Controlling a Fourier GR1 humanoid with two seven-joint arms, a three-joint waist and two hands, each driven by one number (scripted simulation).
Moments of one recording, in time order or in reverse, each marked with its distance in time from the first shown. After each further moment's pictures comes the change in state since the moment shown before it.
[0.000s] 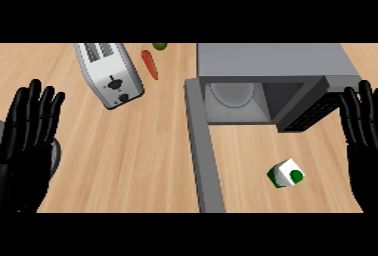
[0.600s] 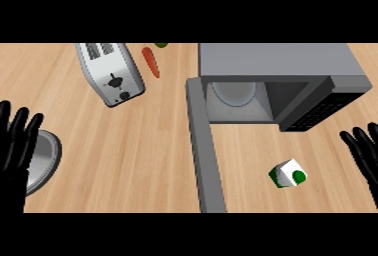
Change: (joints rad) left arm 0.141 -0.017 0.072 -0.129 0.202 -0.045 0.103; right arm 0.209 -0.136 -0.058 -0.108 -0.283 0.313 -0.048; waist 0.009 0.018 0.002
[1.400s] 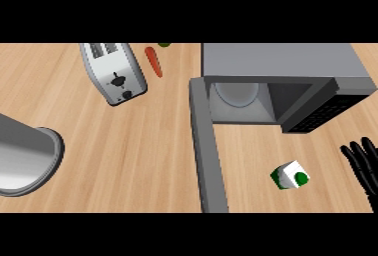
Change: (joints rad) left arm 0.319 0.005 0.168 -0.152 0.165 -0.183 0.011; right arm 0.114 0.050 -0.069 0.103 0.103 0.083 -0.096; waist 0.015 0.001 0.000
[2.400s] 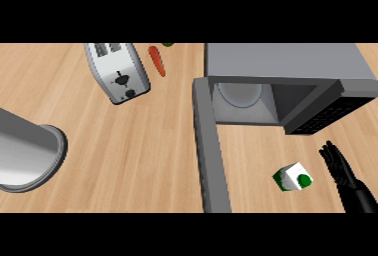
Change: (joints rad) left arm 0.174 -0.052 0.095 0.011 0.068 -0.183 -0.108; right arm -0.153 -0.010 -0.079 0.729 0.313 -0.096 -0.421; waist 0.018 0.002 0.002
